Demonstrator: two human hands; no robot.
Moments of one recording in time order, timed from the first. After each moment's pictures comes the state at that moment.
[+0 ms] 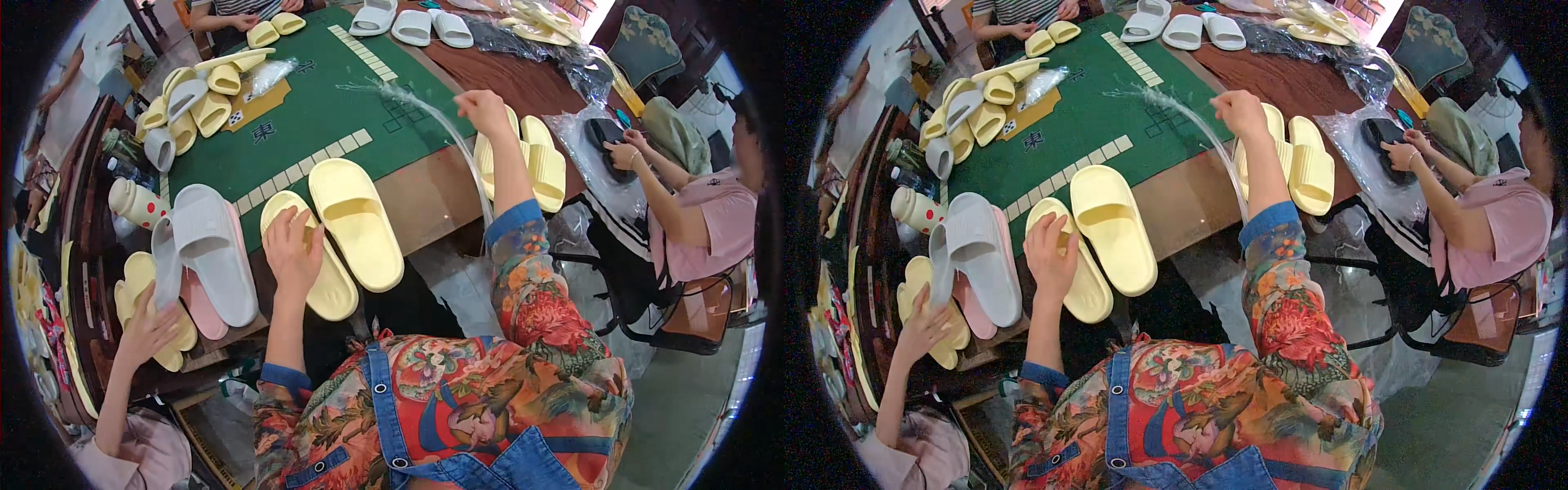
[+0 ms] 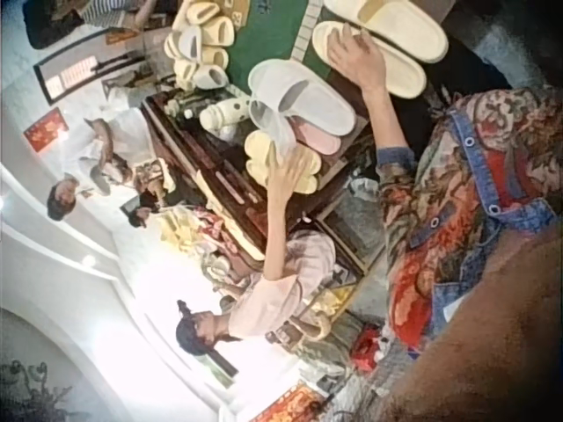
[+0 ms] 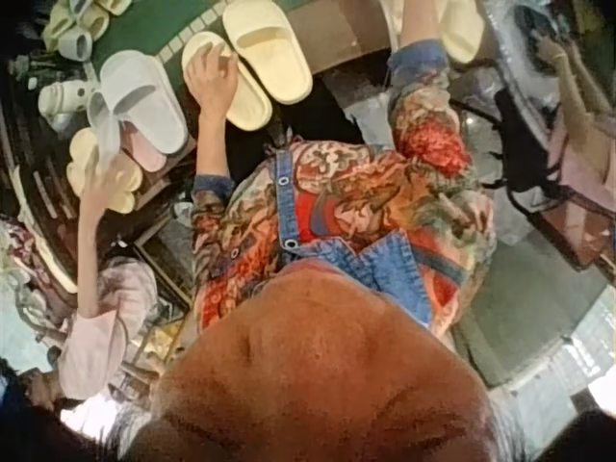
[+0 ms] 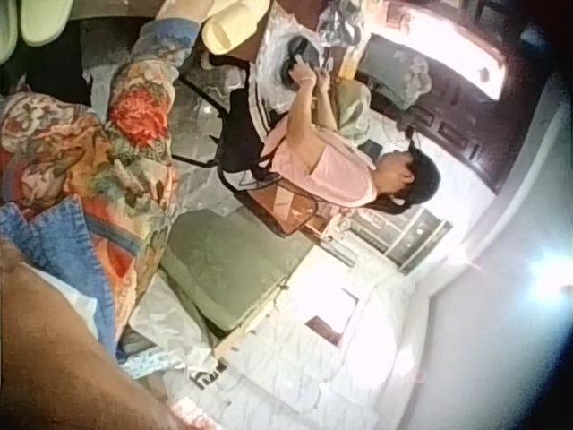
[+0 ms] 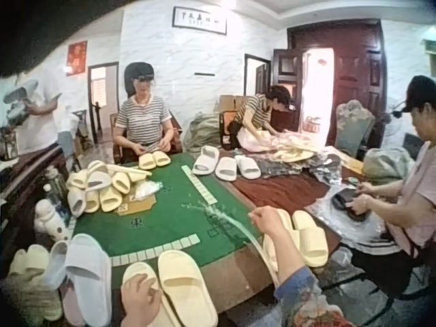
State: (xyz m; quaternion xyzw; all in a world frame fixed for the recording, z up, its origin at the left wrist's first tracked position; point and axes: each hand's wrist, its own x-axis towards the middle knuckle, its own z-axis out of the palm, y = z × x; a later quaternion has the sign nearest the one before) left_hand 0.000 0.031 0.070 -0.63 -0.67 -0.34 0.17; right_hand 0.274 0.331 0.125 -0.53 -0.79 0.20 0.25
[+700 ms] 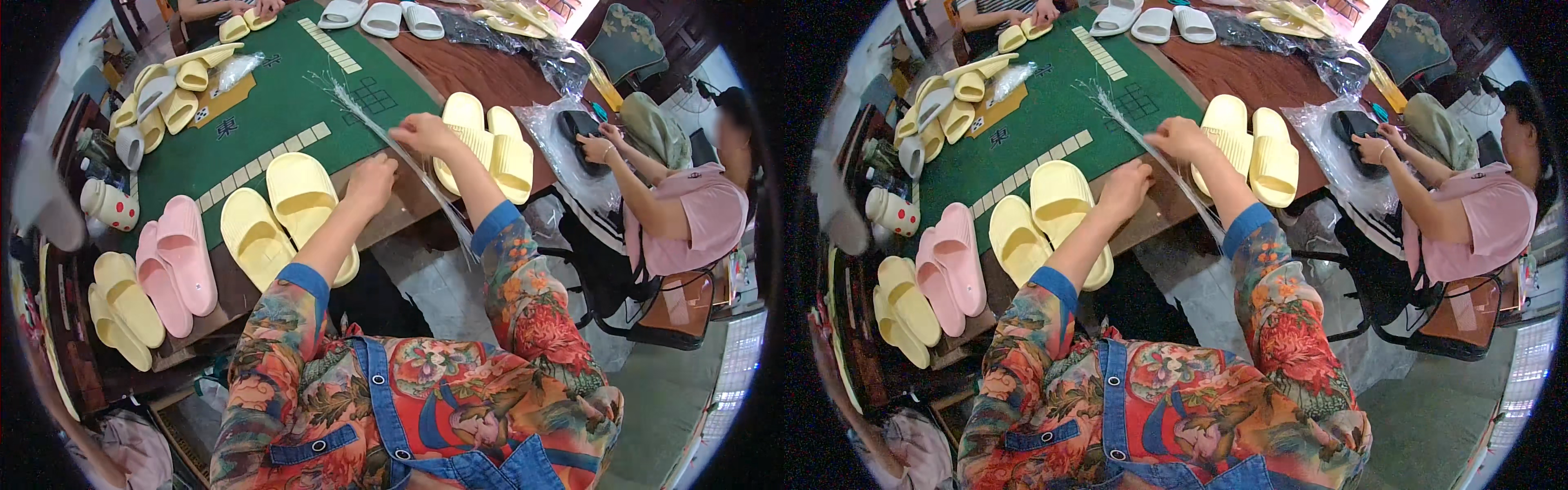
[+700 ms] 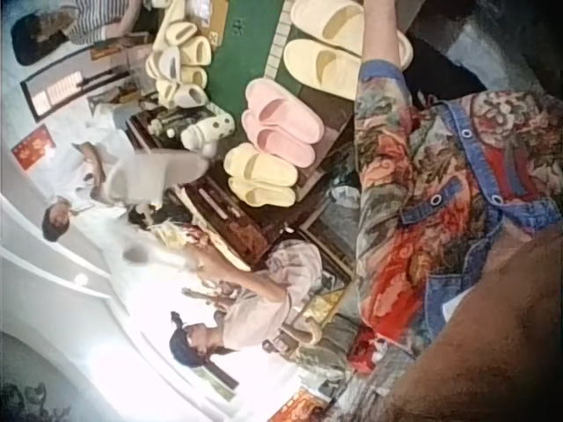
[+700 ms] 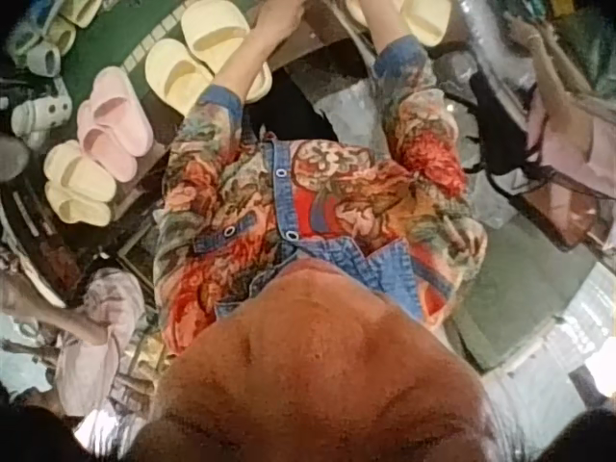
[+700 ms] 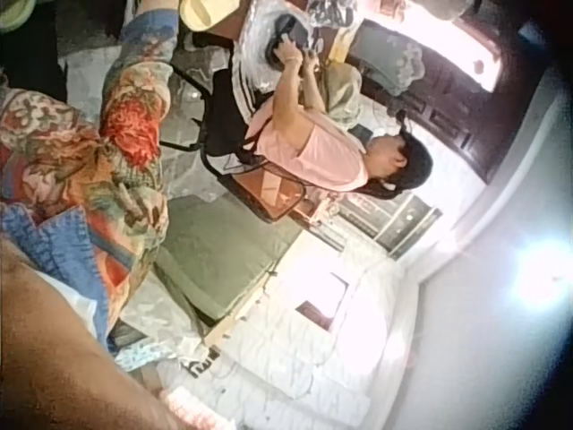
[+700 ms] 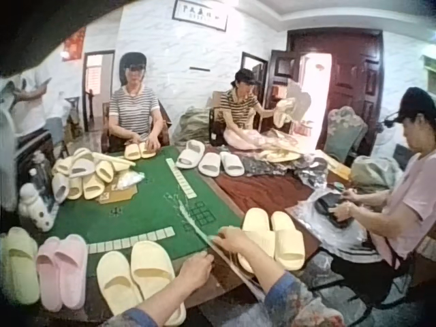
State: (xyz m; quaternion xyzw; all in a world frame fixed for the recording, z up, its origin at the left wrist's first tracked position) left_hand 0.130 0.180 0.043 -0.76 -0.58 -0.27 -0.06; right_hand 0.259 0.287 0.095 -0.47 -0.84 0.20 0.17
